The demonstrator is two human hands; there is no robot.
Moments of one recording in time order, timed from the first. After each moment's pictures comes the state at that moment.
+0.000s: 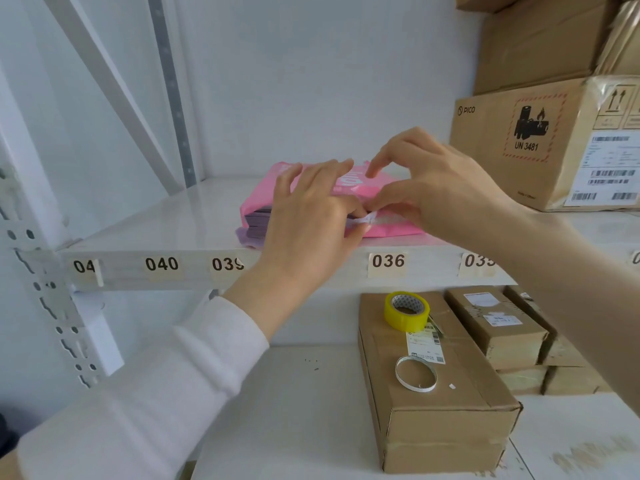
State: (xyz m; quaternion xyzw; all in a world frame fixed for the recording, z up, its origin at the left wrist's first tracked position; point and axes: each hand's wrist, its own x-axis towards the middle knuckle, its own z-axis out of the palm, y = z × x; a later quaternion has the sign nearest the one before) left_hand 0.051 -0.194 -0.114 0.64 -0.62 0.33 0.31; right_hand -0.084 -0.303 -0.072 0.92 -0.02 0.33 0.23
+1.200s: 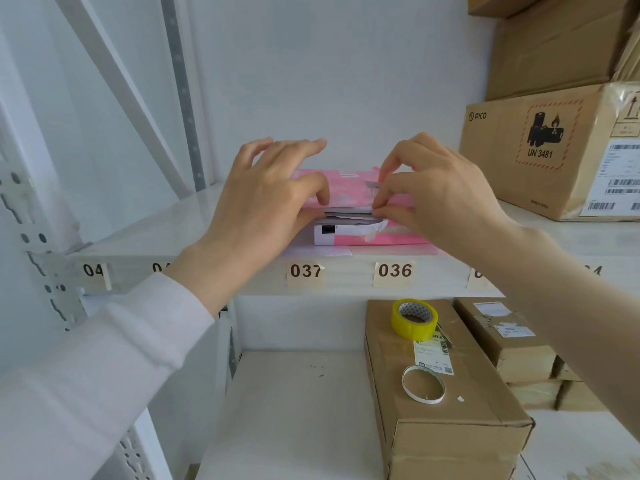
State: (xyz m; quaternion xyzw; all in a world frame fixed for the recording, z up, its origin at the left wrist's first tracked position) left_hand 0.094 -0.169 -0.086 0.64 -0.61 0.42 0.22; right_hand -0.067 -0.304 -0.078 0.87 -0.05 0.44 0.21
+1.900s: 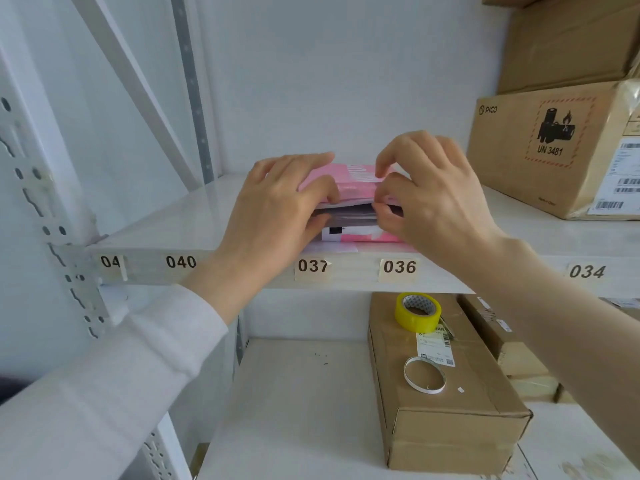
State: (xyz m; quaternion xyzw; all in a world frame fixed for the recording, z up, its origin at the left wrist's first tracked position) left_hand 0.086 -0.164 -0.097 0.64 -0.62 0.38 0.24; right_hand -0.058 -0.290 -0.086 0.81 -0.02 0.51 0.29
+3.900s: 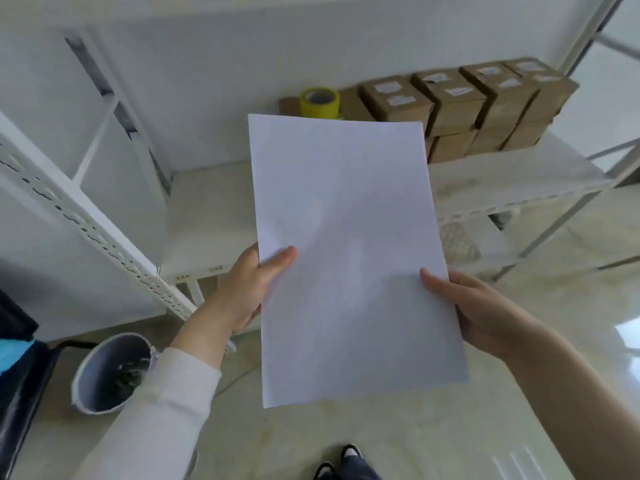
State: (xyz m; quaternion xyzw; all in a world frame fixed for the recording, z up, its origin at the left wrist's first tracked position) left_hand -0.106 -0.006 -0.338 0.60 -0.37 -0.48 0.53; right_hand -0.368 -0.088 -0.342 0.47 -0.38 0.20 -0.77
